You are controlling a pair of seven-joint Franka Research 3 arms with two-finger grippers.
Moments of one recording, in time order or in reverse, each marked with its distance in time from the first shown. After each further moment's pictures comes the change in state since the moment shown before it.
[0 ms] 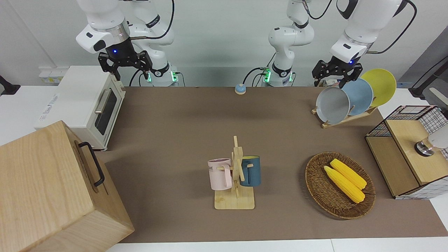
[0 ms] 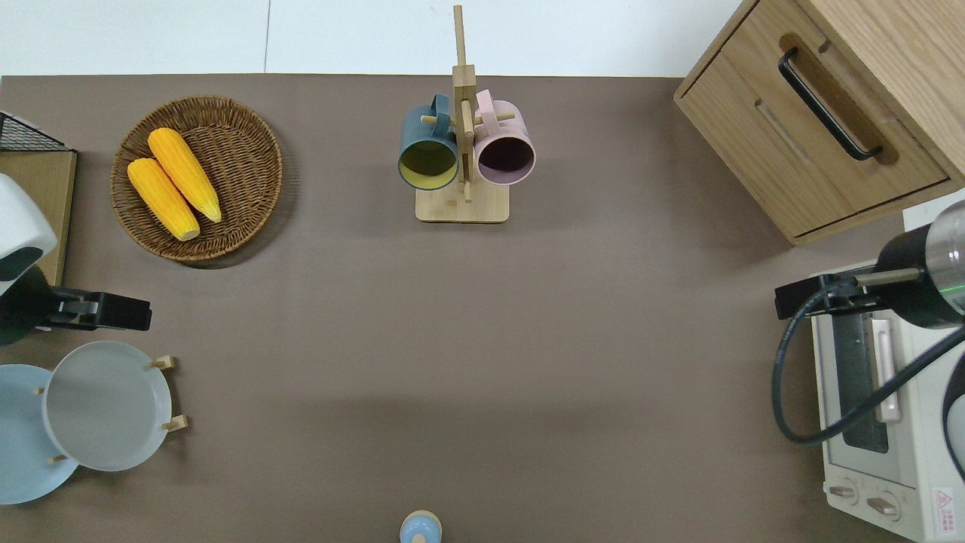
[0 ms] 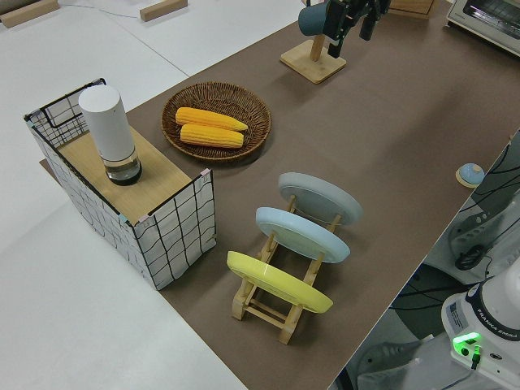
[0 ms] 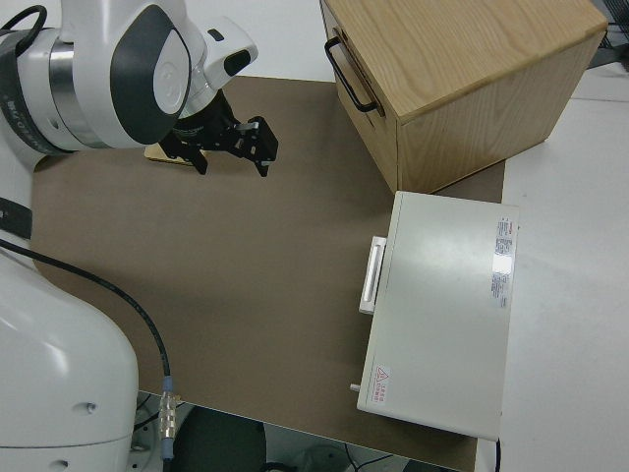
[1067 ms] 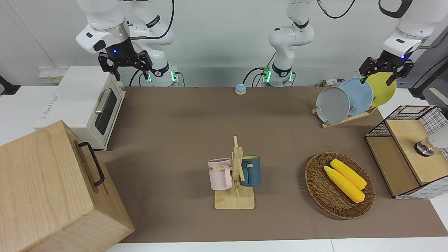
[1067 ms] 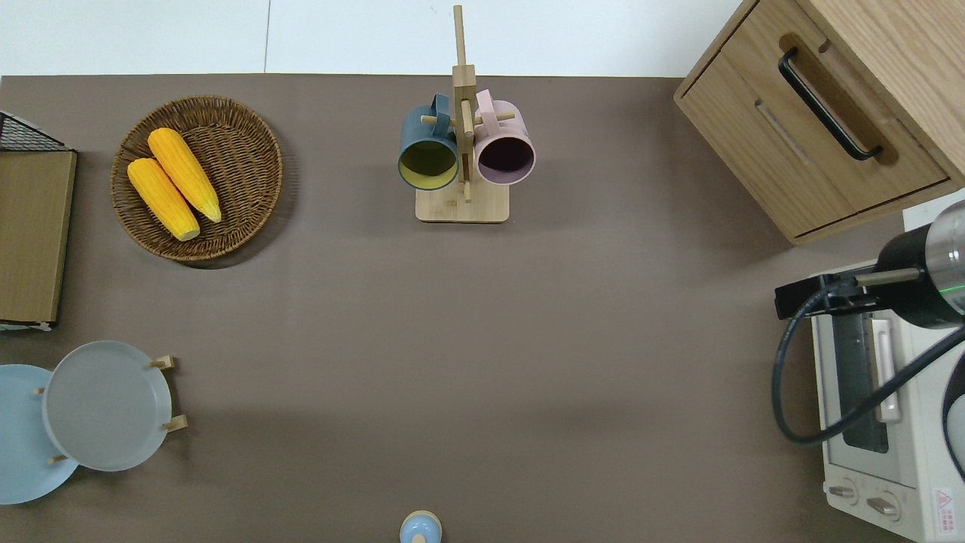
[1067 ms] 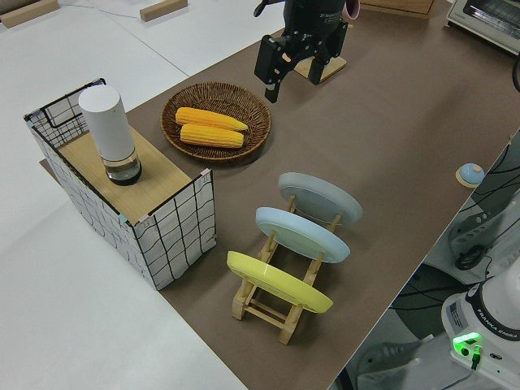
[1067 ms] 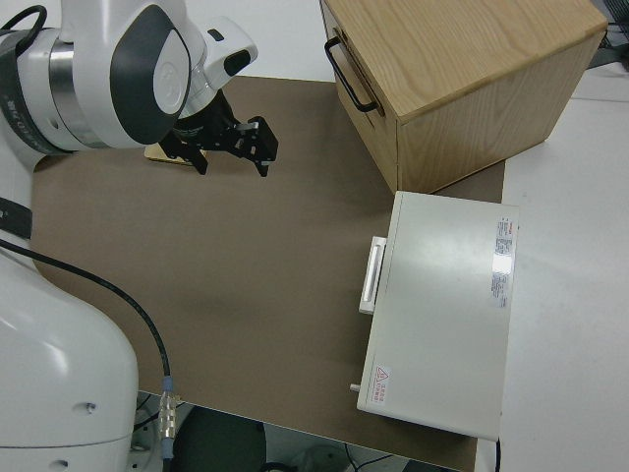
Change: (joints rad) left arm 0.020 0.015 0.267 0.001 0.060 0.069 0.375; right arm 0.000 0.000 0.000 0.000 0.000 0.000 0.000
